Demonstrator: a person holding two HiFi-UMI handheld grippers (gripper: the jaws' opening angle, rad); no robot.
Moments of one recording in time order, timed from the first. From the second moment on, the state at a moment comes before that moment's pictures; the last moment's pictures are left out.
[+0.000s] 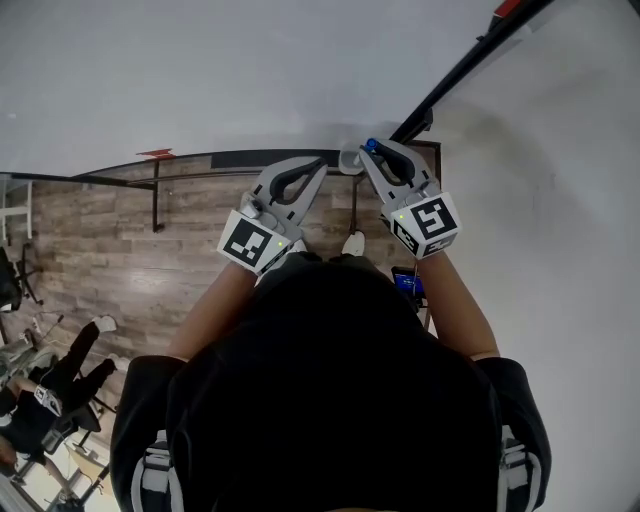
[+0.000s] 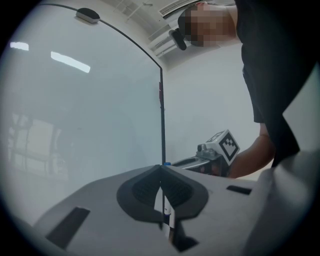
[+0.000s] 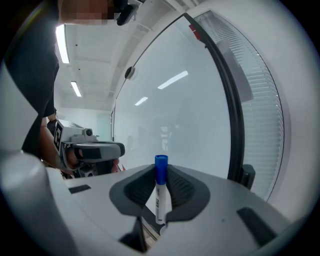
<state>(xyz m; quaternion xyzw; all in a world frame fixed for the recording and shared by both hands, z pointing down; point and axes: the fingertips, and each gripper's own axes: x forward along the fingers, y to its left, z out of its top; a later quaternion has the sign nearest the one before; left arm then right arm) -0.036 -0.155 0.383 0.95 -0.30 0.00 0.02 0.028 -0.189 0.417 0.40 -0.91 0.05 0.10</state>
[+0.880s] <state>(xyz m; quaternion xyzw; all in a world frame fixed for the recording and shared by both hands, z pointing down) -0.023 -0.144 0.372 0.96 -0.26 0.02 0.04 0.032 -0.146 0.357 0.36 -0.93 0.07 0.05</state>
